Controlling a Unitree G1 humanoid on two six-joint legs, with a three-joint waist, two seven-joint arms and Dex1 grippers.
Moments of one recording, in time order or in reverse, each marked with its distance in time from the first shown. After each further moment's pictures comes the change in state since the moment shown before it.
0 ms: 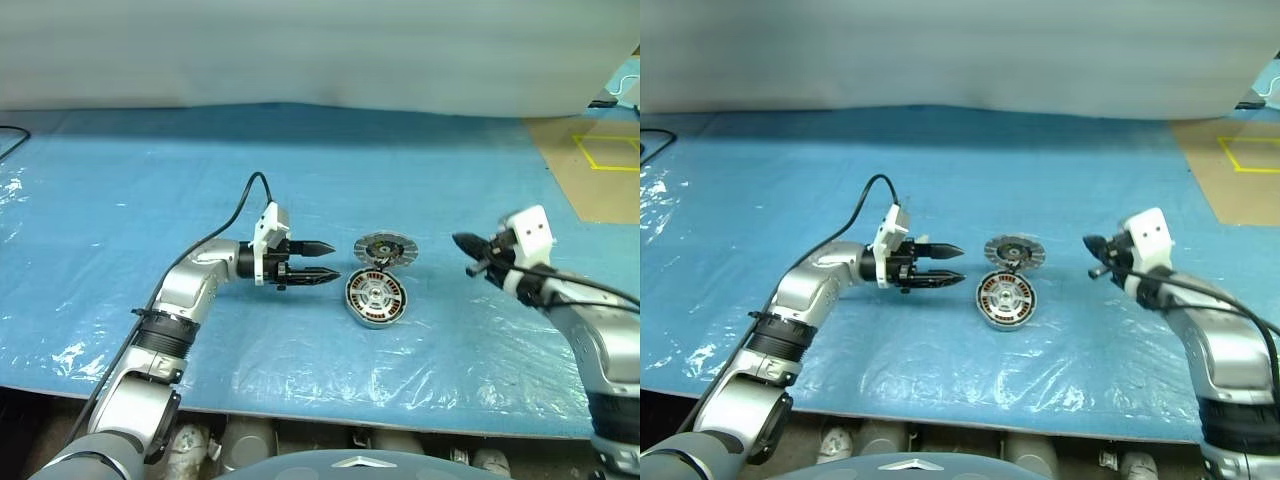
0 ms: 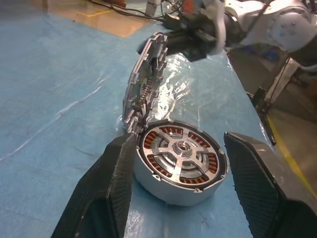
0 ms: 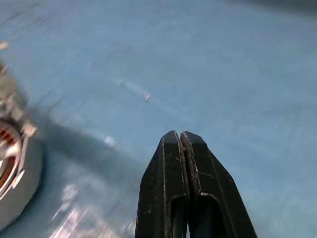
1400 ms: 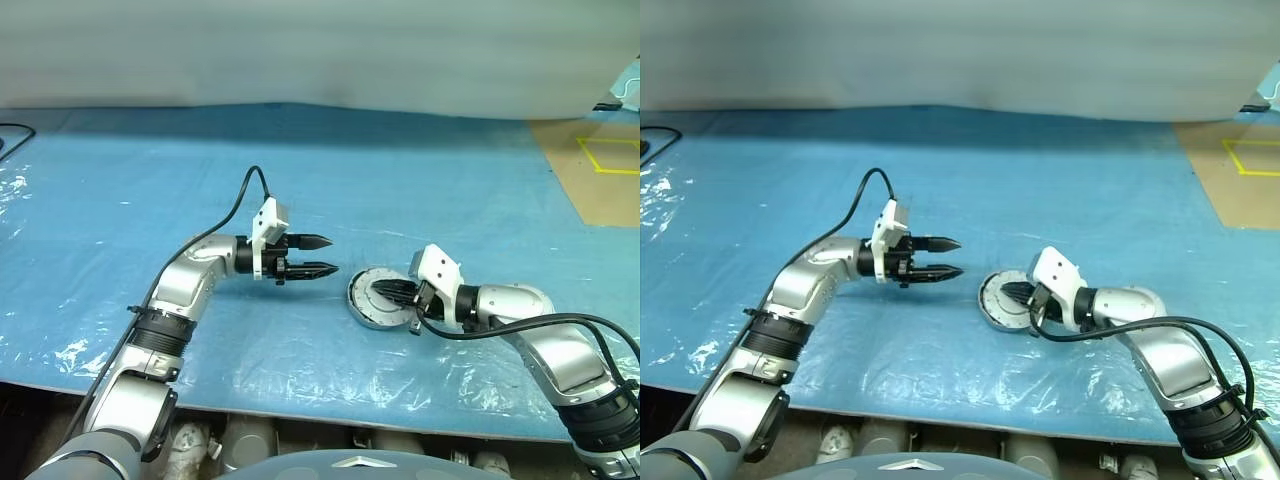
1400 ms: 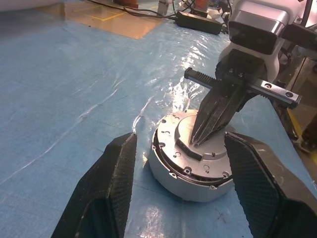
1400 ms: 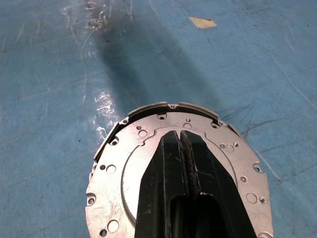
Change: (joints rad) left arm -0.009 0.018 0.001 -0.026 0.015 -0.006 0.038; right arm 0.068 -0.053 0.343 -0.158 -0.069 -0.076 0.245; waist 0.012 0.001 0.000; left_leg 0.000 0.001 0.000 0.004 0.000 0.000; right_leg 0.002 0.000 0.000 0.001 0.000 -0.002
